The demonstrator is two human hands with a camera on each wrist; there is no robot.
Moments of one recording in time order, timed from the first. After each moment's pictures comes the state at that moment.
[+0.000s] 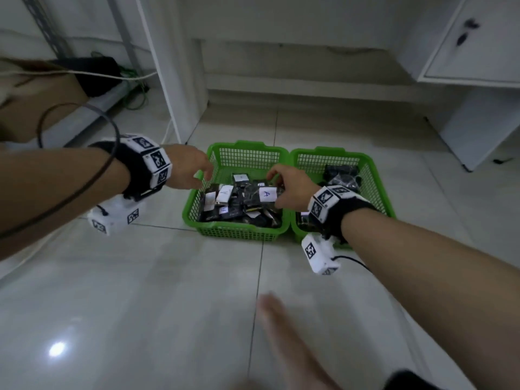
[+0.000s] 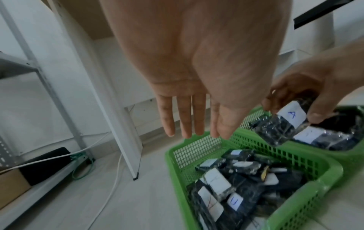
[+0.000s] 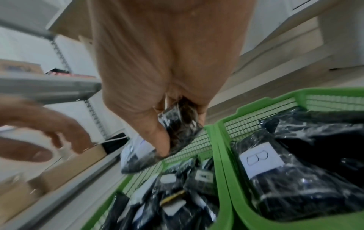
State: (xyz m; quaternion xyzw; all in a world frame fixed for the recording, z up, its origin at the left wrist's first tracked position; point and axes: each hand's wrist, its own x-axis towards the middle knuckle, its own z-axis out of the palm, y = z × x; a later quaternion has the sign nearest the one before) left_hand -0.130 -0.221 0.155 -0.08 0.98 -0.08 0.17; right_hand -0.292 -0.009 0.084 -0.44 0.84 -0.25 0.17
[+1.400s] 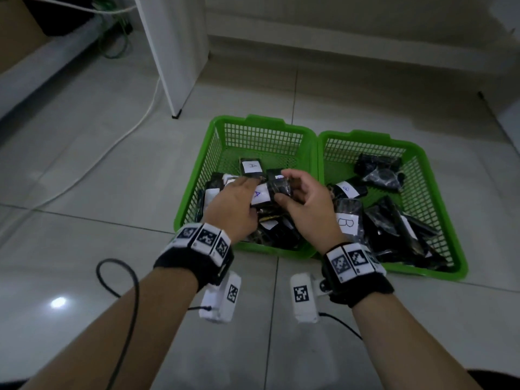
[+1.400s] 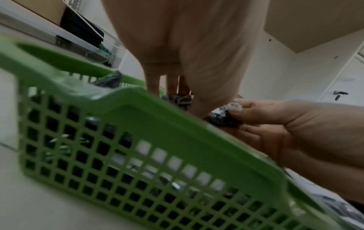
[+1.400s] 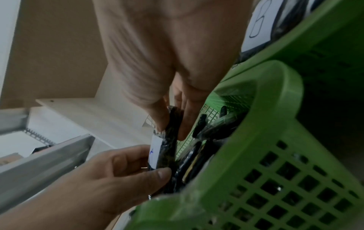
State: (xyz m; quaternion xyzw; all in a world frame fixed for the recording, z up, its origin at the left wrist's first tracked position) left_hand -0.190 -0.195 -0.007 -0.22 0.94 0.26 -0.05; right_hand -0.303 -0.061 -0.019 -0.27 0.74 -0.58 0.19
